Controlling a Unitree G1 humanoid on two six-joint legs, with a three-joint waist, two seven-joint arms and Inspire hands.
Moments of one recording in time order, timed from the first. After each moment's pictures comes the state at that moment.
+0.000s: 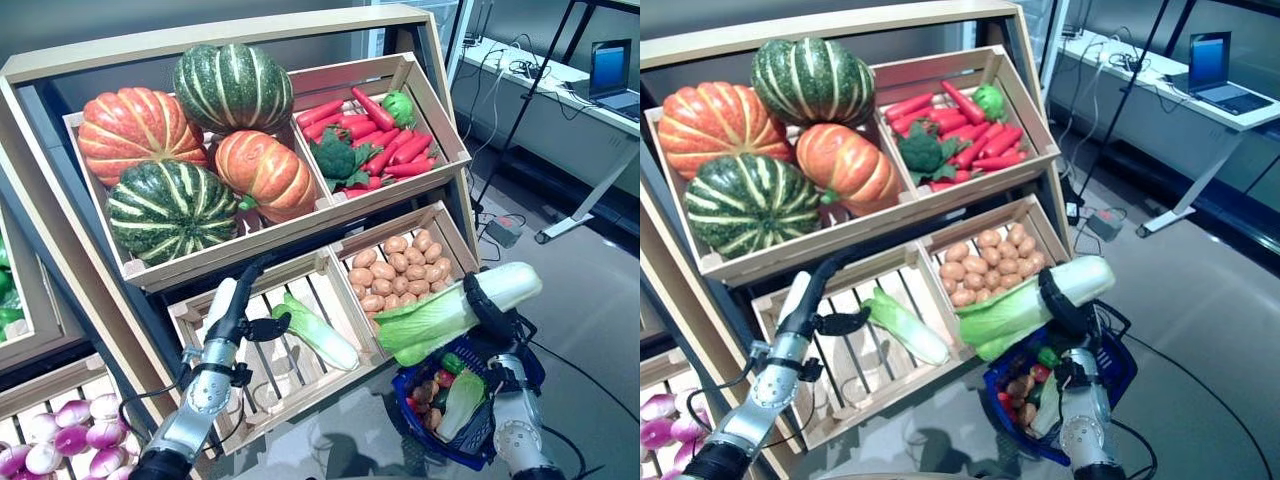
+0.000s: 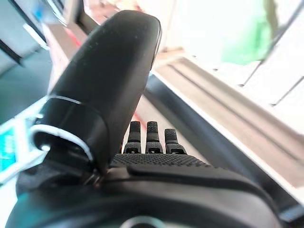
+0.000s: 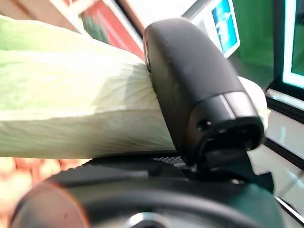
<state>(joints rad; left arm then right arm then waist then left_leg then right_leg) 0.00 0.49 -0.18 0.41 0.10 -0.29 0.29 0.07 -0.26 -0.02 0.34 1.05 -0.30 0.17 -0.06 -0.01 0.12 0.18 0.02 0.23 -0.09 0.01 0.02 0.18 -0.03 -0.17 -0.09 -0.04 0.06</state>
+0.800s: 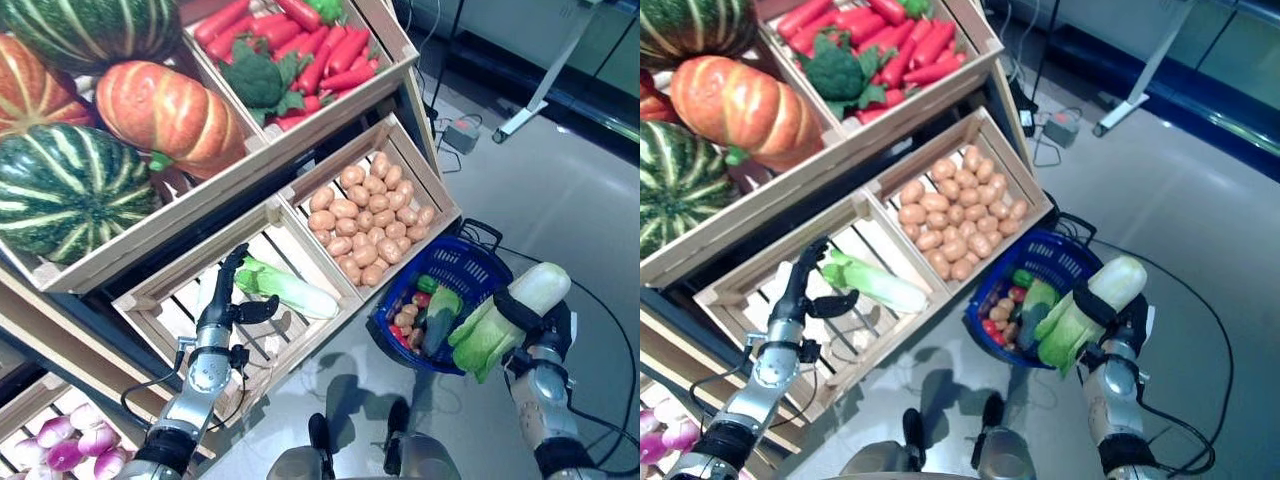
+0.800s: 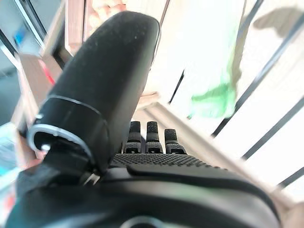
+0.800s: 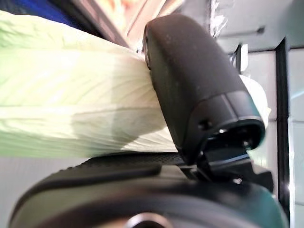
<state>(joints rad) -0.15 0.48 -0.21 0.48 -0.11 -0.25 0.36 -0.20 -0.39 -0.02 0.63 0.54 -0.34 -0.43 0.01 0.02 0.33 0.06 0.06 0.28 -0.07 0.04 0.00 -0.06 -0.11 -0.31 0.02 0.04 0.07</state>
